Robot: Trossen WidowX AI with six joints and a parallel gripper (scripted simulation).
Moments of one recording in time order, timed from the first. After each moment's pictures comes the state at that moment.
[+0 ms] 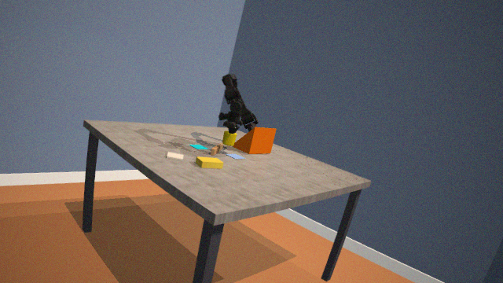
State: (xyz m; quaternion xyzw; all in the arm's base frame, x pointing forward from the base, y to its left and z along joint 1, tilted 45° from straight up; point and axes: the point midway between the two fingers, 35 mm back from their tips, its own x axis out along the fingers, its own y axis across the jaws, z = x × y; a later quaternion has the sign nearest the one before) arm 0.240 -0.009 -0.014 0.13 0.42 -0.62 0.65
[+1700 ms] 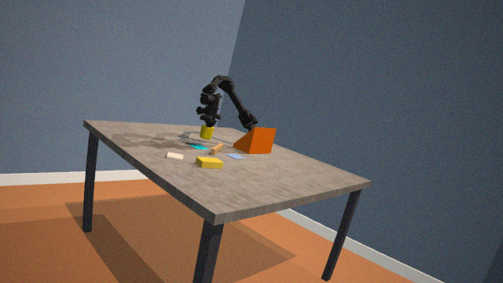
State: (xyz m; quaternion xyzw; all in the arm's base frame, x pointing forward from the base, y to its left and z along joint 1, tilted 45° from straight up) arm 0.301 -0.097 0.068 0.14 0.42 -0.62 0.65
